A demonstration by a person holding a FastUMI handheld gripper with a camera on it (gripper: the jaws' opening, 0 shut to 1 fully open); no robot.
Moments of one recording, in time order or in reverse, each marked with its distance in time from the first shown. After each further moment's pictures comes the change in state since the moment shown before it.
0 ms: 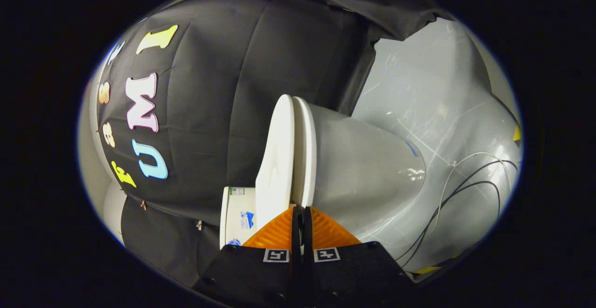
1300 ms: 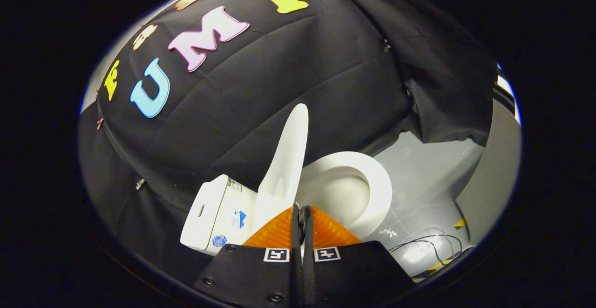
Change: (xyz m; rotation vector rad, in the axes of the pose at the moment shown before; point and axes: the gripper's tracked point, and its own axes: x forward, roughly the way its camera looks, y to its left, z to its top) arm -0.033 0.231 -0.035 -0.645 -0.224 -0.272
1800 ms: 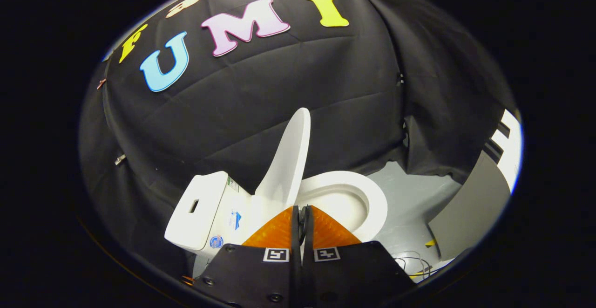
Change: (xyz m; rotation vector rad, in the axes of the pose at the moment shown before) arm -0.015 0.086 0.008 -0.207 -0.088 -0.118
